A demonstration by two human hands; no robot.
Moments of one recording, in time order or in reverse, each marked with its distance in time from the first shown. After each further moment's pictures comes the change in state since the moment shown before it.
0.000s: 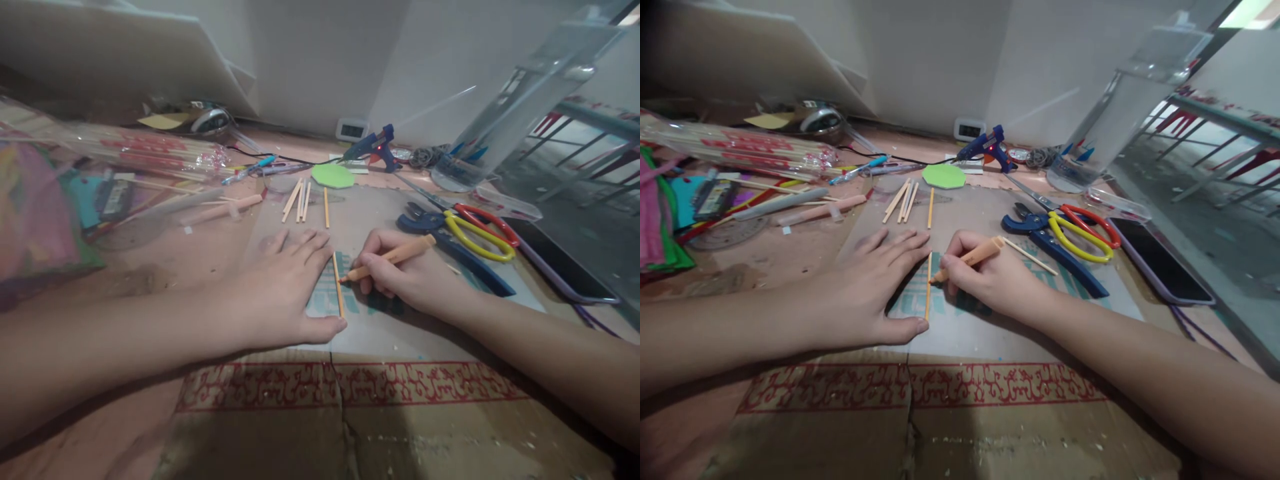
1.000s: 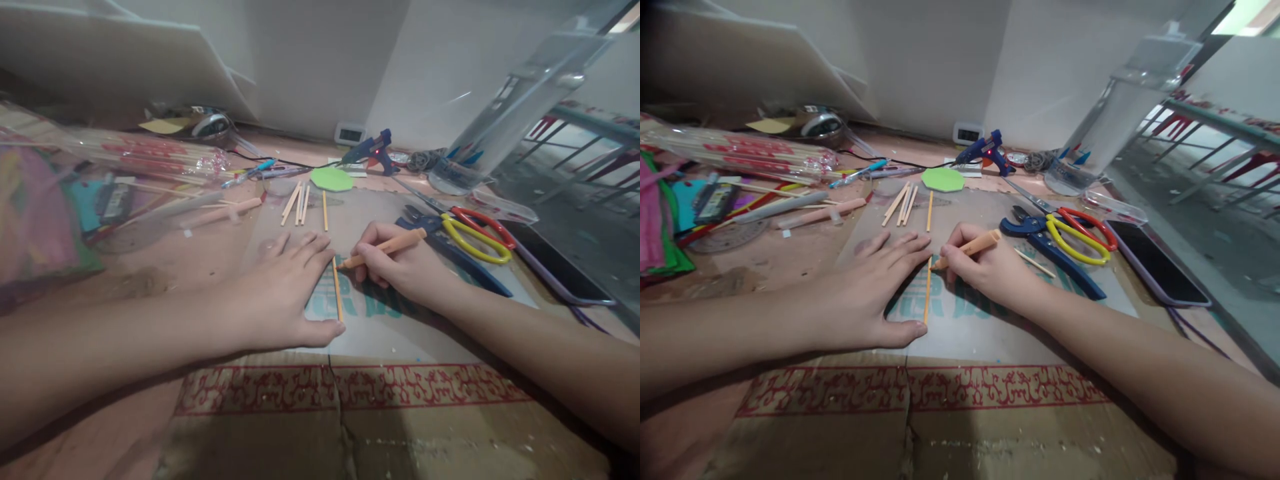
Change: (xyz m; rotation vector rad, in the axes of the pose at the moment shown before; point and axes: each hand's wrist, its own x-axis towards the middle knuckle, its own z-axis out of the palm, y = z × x) left_hand 0.001 -0.003 0.002 -0.057 0.015 0.028; right_hand 0.009 0.005 -0.004 -0.040 0.061 -0.006
